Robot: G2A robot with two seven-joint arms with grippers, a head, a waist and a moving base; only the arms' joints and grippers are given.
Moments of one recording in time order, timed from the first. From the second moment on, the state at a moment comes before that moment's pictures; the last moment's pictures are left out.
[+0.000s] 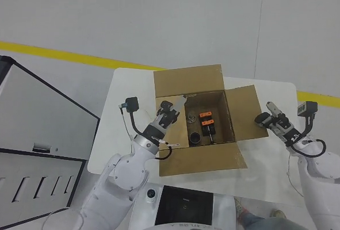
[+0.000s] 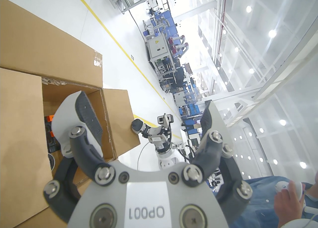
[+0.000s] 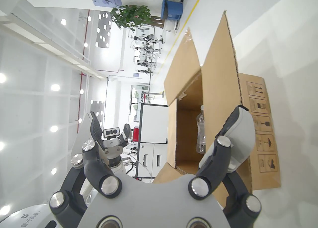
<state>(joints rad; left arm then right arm) 1.64 -1.31 -1.15 -2.12 0.28 0.10 -0.05 -1.56 -1.09 1.66 -1.52 0.32 -0.28 0.75</state>
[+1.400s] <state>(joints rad) 1.65 -1.31 -1.16 -2.12 0.27 0.10 -0.05 -1.64 -1.09 1.49 -1.53 0.33 -0.26 0.89</state>
